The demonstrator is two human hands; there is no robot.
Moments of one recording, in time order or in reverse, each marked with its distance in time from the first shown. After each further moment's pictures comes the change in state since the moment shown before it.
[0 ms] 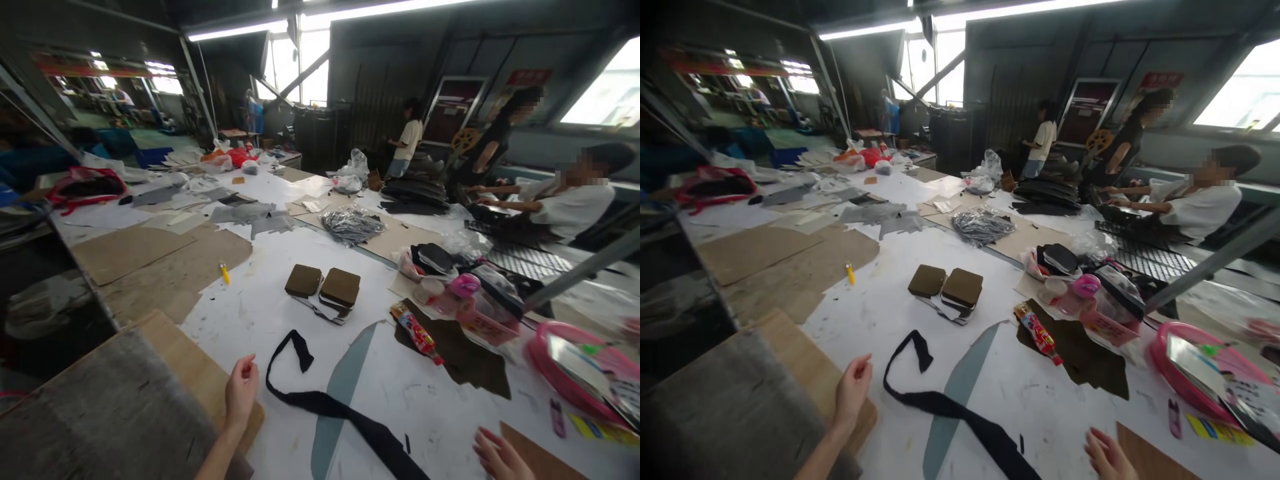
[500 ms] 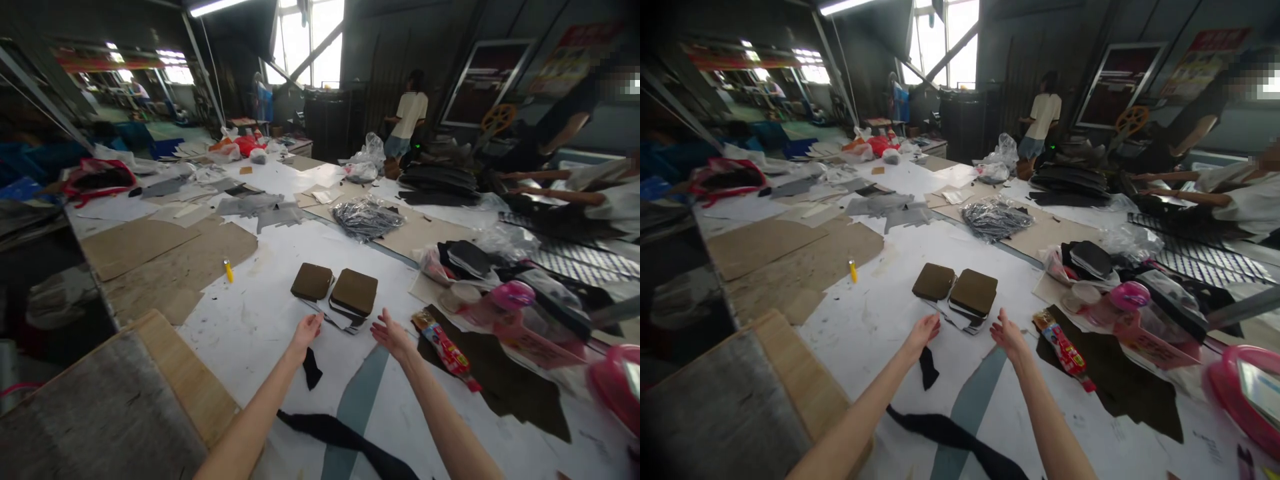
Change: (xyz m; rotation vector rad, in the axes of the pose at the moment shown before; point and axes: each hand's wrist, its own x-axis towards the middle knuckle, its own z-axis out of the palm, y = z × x) left_hand 0.064 0.061 0.158 -0.343 -0.480 -0.293; right_hand 0.061 -0.152 0.274 0.303 -0.671 0.331
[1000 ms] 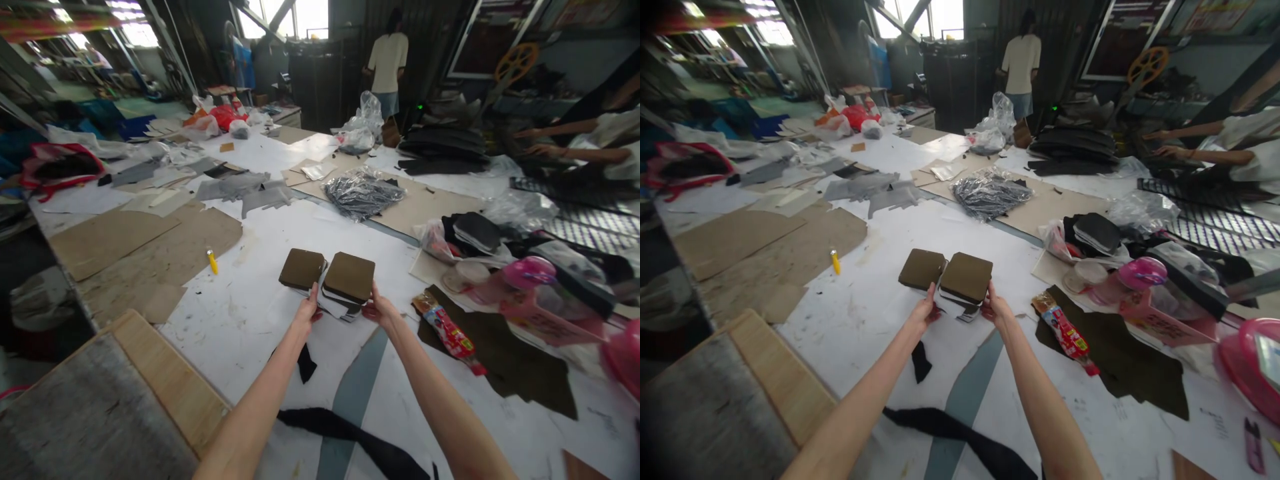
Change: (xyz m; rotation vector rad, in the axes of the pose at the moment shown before) left_hand 0.064 -0.013 0.030 0.099 0.175 -0.225; right_hand 0.052 -0.008 0.023 -0.013 -0.026 0.130
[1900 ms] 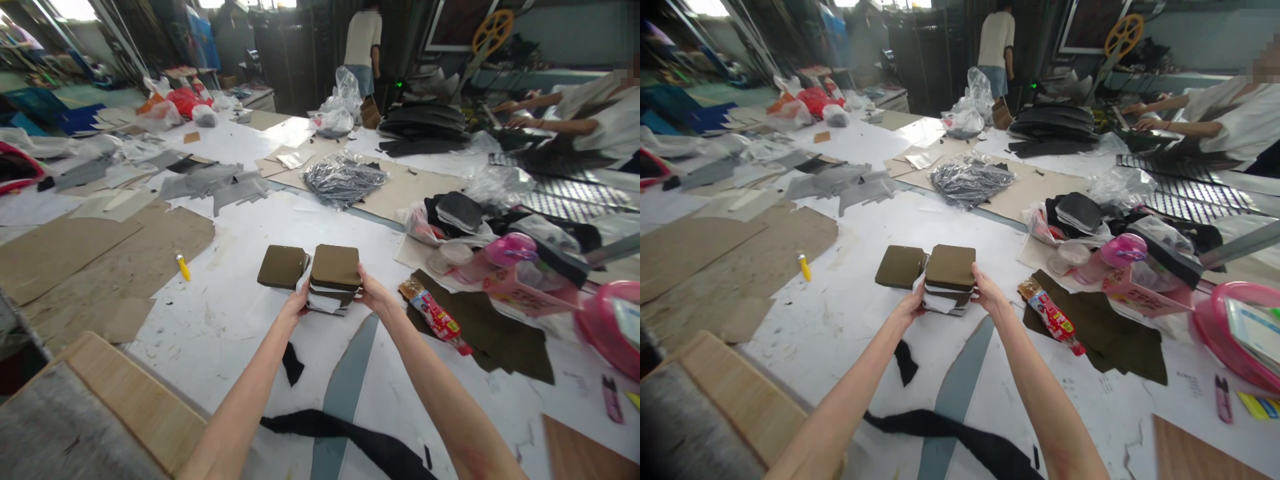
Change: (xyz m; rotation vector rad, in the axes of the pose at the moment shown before) left_hand 0.011 0.011 0.012 0.081 -0.079 -0.040; right_hand -0.002 -0.025 -0.011 0.060 -0.217 -0.107
